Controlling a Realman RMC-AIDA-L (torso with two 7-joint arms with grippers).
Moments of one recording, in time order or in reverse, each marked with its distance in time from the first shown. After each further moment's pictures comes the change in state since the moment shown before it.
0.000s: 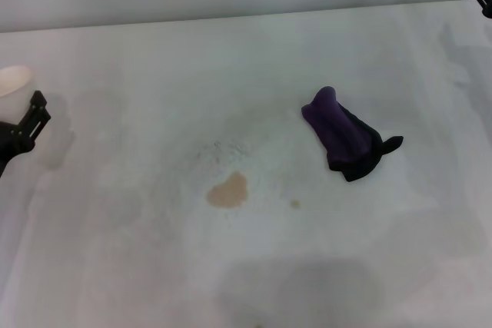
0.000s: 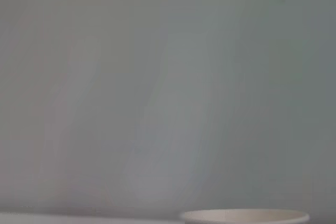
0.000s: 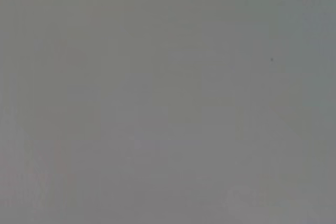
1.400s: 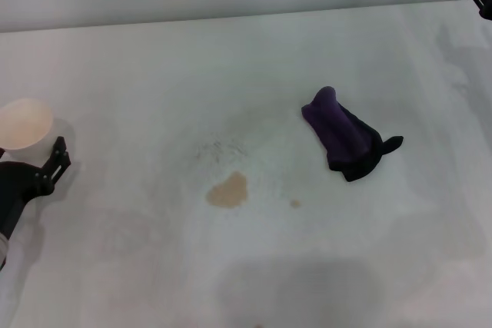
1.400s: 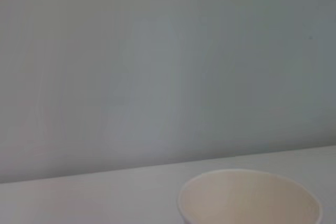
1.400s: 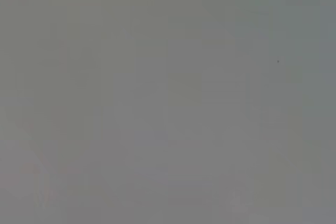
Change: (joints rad) left arm 0.076 -0.002 0.002 0.097 0.011 -0.067 0.279; right arm -0.002 0.005 -0.001 0.009 0.000 0.024 0.000
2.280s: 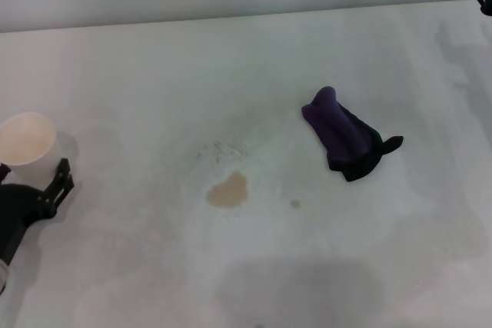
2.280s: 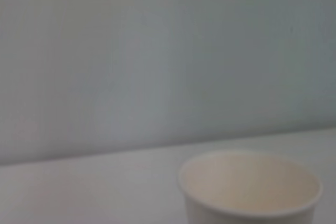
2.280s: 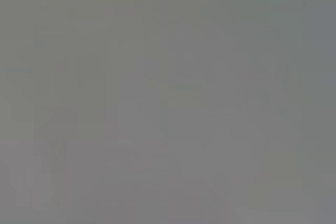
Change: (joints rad) left arm 0.063 0.001 -0.001 0.010 0.070 0.035 -0.005; right arm -0.006 -0.004 -0.023 -0.009 0.000 0.021 0.000
